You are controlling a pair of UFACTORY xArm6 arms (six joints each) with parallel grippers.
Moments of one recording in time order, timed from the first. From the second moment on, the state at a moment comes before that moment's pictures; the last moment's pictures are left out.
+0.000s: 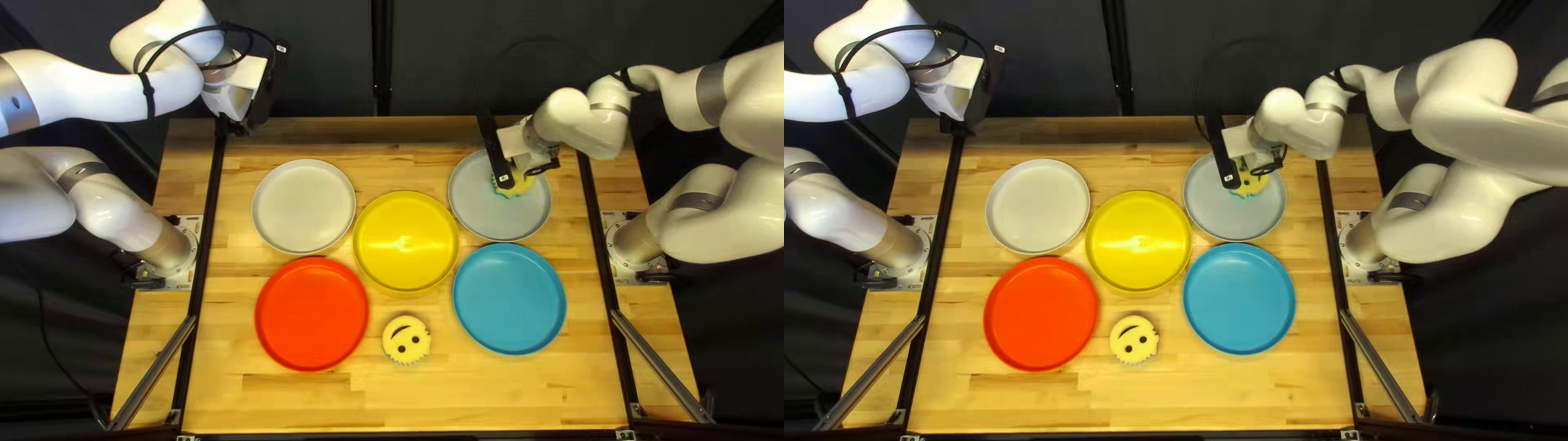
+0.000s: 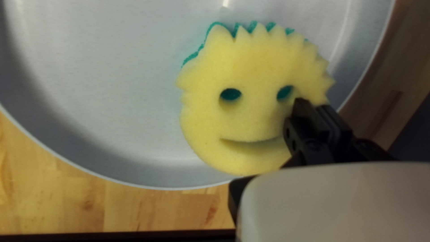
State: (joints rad) left arm 0.81 -0.64 -0.49 0.02 1.03 1.06; right arm -0.62 -0.25 -0.32 -0.34 0.45 -0.57
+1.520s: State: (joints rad) left arm 0.81 -0.64 -0.49 0.02 1.03 1.06; right arm -0.62 -0.20 -0.34 -0.40 0.41 -0.57
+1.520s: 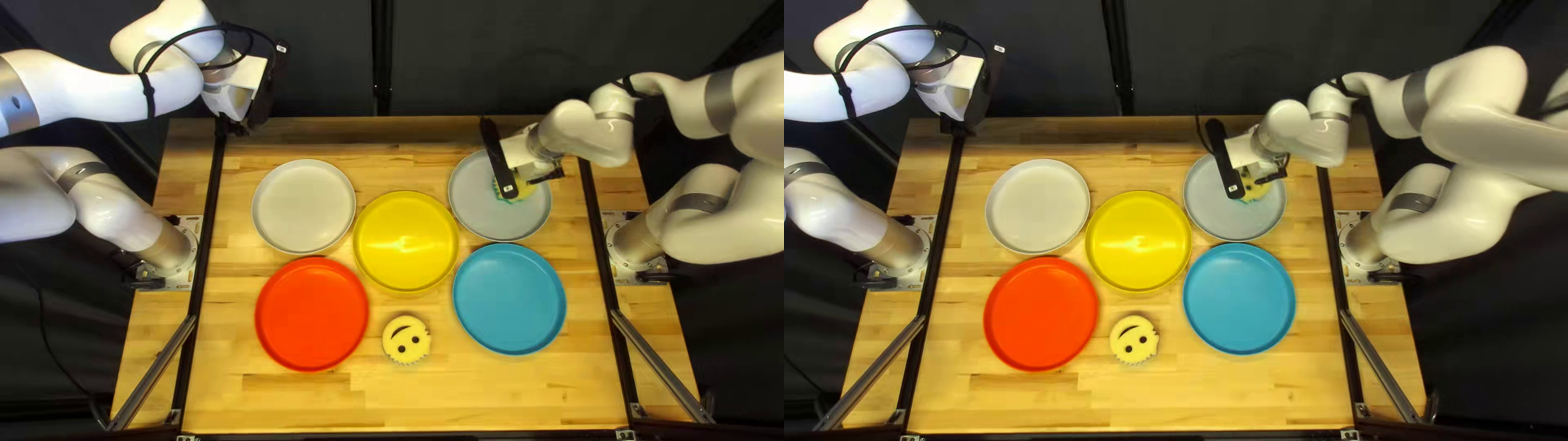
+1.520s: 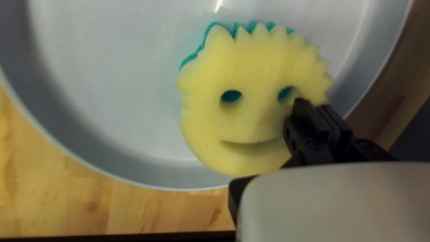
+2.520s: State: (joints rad) left arm 0.81 -0.64 -0.49 0.02 1.03 1.06; right arm -0.37 -0.29 -0.26 -0.45 0.47 -0.31
